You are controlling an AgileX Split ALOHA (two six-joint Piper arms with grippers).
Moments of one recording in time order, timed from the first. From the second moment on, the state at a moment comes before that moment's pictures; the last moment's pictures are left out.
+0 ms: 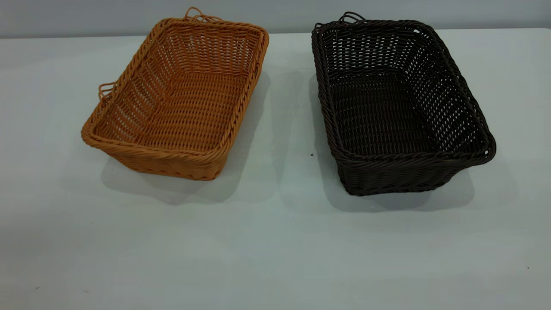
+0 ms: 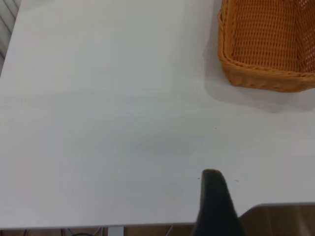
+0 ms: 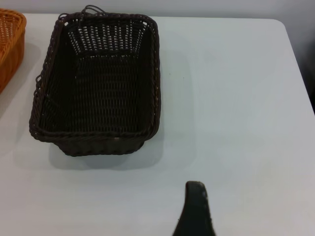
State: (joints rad) left arm 0.00 -0.02 -0.49 -0.02 1.11 0.01; right arm 0.04 -0.02 -0.47 0.04 1.12 -0.05
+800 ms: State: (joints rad) left arm 0.00 0.76 -0.68 -0.01 0.85 0.10; right arm 0.04 0.68 -0.49 0.33 0.84 -0.29
